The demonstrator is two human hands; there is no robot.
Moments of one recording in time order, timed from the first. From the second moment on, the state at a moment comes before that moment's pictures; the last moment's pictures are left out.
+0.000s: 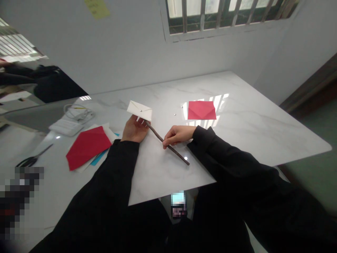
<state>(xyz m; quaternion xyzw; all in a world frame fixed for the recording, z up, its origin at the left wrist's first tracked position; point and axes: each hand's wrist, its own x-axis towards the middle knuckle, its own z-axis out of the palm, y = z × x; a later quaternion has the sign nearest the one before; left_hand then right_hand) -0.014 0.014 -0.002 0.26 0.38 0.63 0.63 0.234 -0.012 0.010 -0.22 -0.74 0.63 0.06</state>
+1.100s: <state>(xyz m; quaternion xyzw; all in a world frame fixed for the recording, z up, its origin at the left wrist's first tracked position) 0.010 0.001 -0.004 0.30 0.36 0.56 0.69 0.191 0.013 -0.008 -0.31 -0.35 0.79 0.40</state>
